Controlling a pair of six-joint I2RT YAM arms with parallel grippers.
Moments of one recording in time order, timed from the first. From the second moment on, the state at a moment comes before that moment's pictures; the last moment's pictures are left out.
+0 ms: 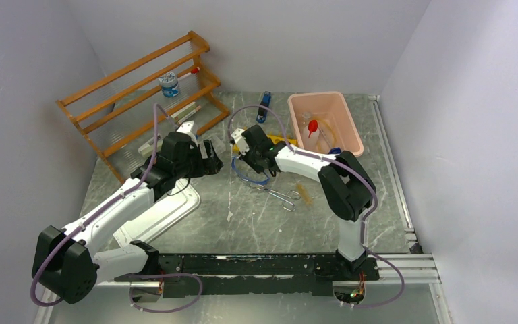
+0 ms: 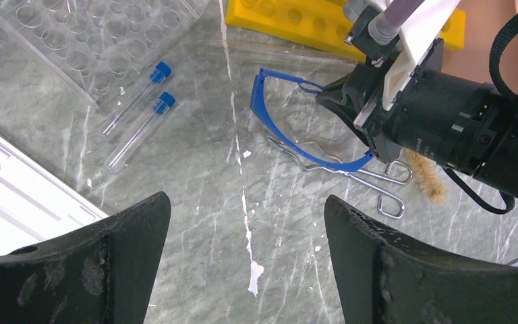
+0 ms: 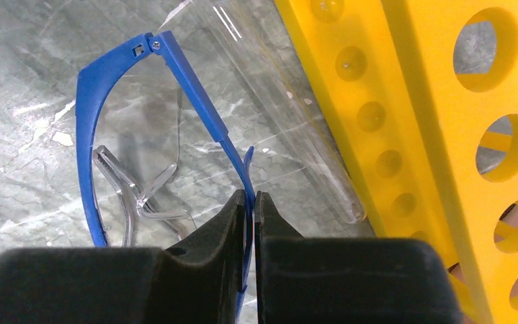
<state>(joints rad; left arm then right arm) -0.50 1.14 0.80 -0.28 -0.02 -0.58 0.73 1.93 1.29 -0.27 0.08 -0.27</state>
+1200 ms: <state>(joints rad) -0.50 1.05 0.81 -0.30 -0.02 -0.57 0.41 1.40 1.32 -0.29 0.31 0.14</state>
